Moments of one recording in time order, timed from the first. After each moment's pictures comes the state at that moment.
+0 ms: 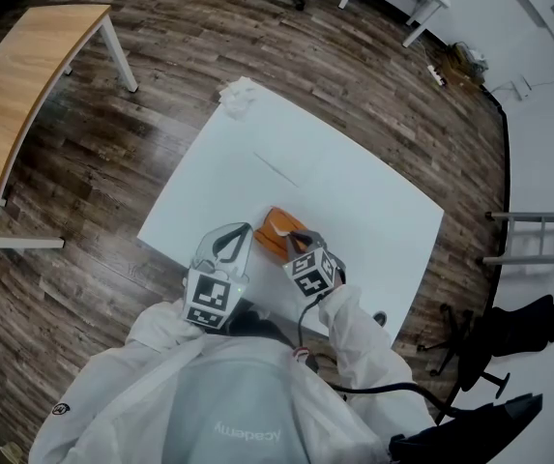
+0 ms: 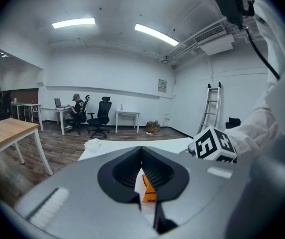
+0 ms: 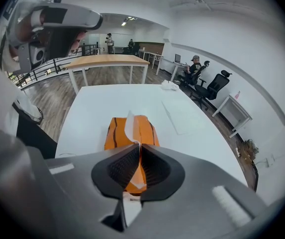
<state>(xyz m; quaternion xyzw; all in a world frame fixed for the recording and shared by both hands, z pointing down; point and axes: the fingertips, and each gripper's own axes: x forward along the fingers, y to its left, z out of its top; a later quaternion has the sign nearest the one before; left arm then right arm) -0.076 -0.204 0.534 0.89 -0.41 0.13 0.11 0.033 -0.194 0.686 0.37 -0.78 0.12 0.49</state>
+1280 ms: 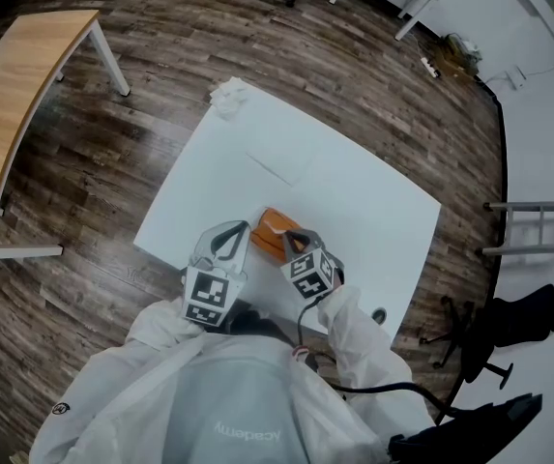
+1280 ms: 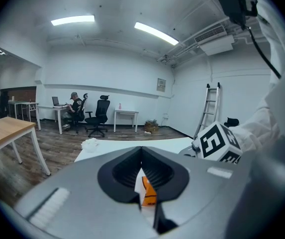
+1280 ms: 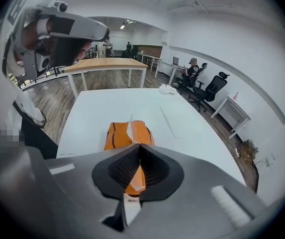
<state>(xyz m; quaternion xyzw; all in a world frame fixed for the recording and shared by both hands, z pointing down) -0.067 -0.208 0.535 0.90 -0.40 0.13 0.12 0.033 -0.192 0.671 0.38 -0.79 0.12 0.47</state>
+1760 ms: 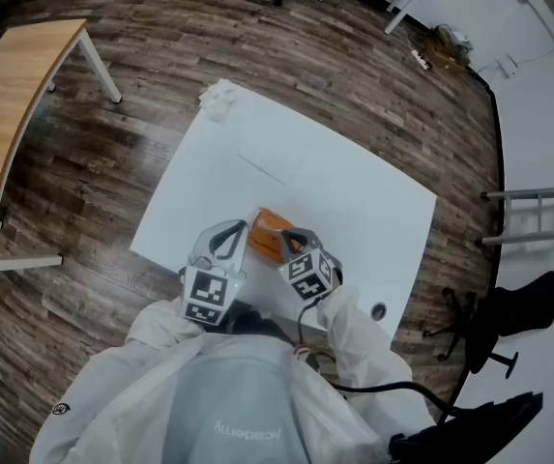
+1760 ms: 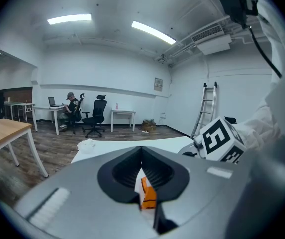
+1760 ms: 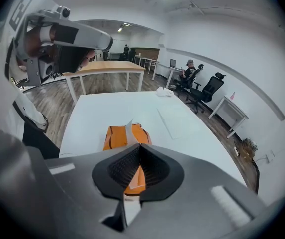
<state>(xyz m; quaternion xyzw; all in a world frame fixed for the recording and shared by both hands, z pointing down) -0.055 -0.212 0.536 0.90 -0.39 0.14 0.11 0.036 -0.192 0.660 0.39 -0.79 0.12 0.45</state>
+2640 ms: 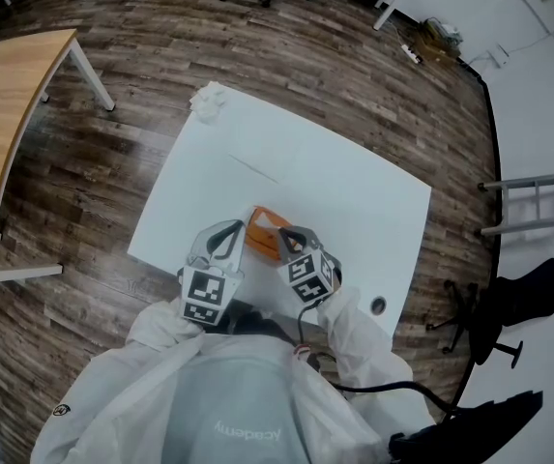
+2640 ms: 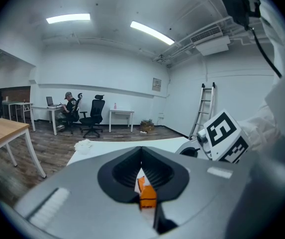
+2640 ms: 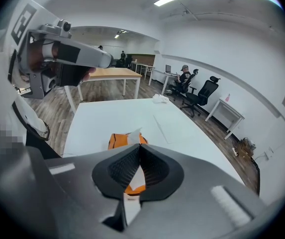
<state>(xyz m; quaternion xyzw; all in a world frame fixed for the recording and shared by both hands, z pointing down) -0.051 -0.210 0.533 0.91 -0.38 0.14 0.11 0.034 -0.191 0.635 0.42 -0.80 0.12 0.42</state>
